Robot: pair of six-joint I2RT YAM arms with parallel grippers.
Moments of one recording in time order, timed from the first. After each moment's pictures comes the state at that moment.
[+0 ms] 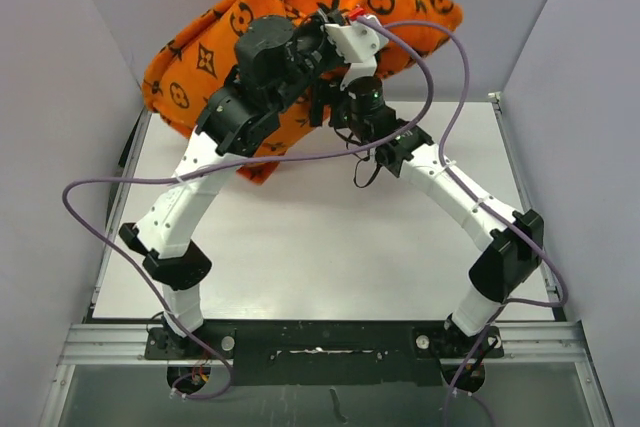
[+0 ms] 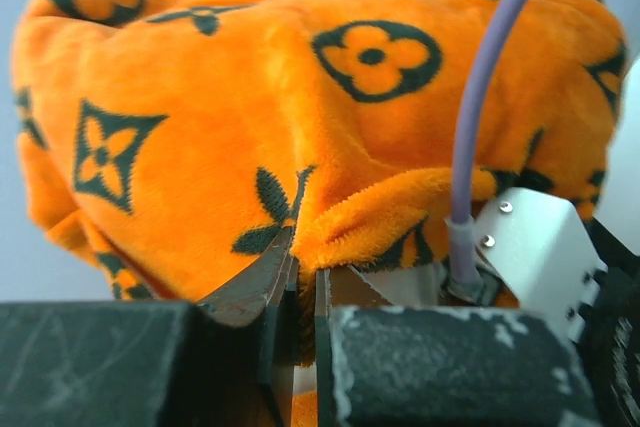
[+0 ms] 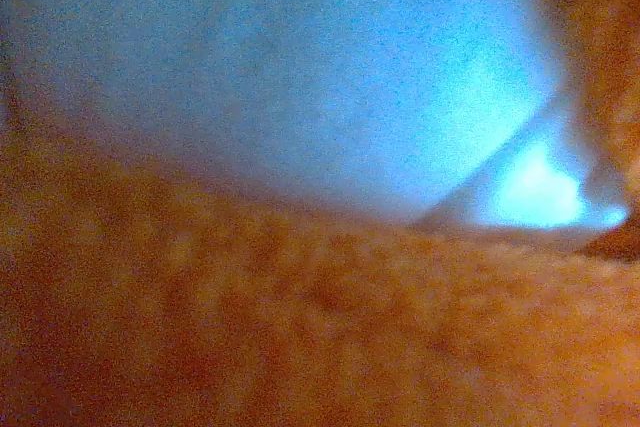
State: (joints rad) left arm -0.83 1.87 2.51 -0.57 -0.21 0.80; right arm 0.67 1.68 1.63 -0.26 0.23 0.30
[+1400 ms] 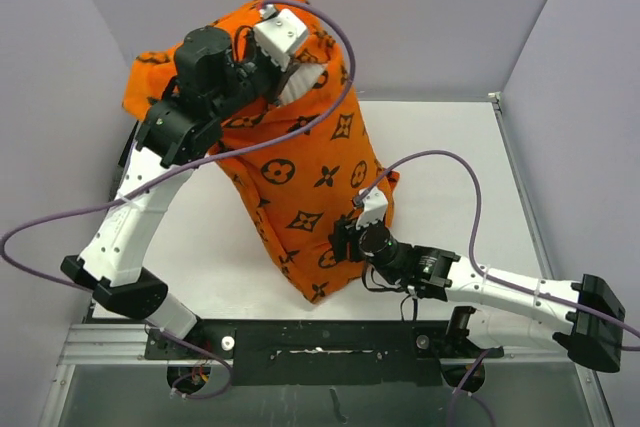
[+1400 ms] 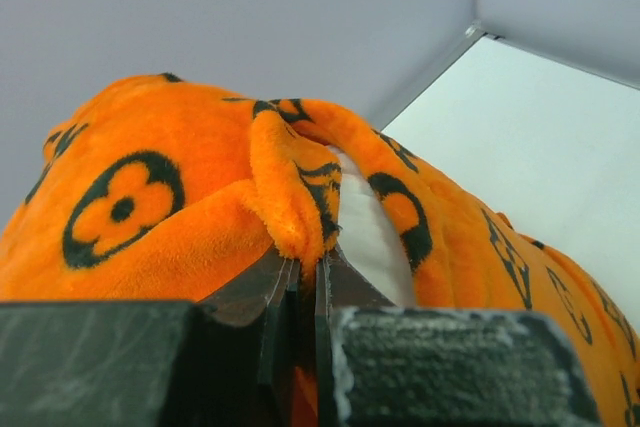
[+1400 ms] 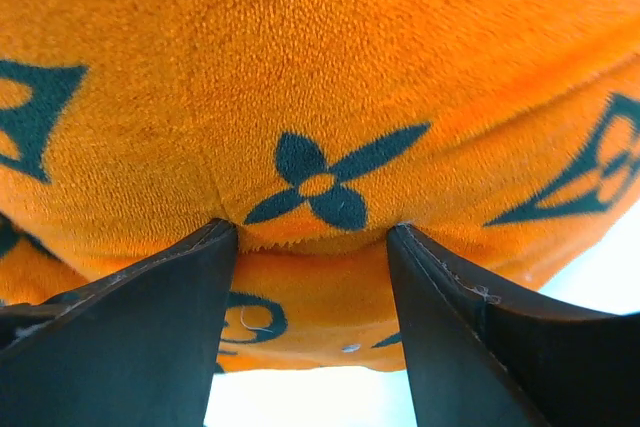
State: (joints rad) left arm -0.60 1.54 2.10 -0.63 0.08 0.28; right arm 1.11 1.04 0.67 -0.16 0.52 0.46
